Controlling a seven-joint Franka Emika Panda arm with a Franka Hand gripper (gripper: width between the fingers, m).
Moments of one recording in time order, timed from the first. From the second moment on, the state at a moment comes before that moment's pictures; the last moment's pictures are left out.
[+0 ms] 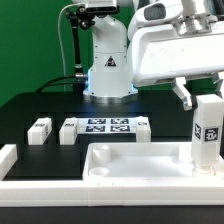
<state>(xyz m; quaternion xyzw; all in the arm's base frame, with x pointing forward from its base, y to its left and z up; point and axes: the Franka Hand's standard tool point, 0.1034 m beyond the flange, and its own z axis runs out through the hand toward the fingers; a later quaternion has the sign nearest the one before) 0.643 0.102 0.129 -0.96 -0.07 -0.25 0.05</state>
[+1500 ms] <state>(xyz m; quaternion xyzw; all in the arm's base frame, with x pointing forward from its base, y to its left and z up) 0.625 0.104 0.116 -0.95 -0.05 -0.32 0.04</state>
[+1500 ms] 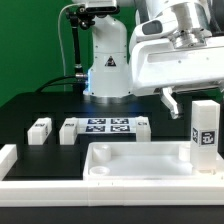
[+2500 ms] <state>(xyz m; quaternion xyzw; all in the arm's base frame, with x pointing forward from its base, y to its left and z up) 0.641 0.099 0.120 -0.98 -0.05 -0.17 0.06</state>
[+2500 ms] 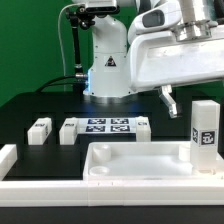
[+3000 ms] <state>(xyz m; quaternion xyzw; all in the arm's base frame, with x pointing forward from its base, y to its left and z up) 0.644 0.106 0.118 -0.99 -0.05 -0.05 0.07</state>
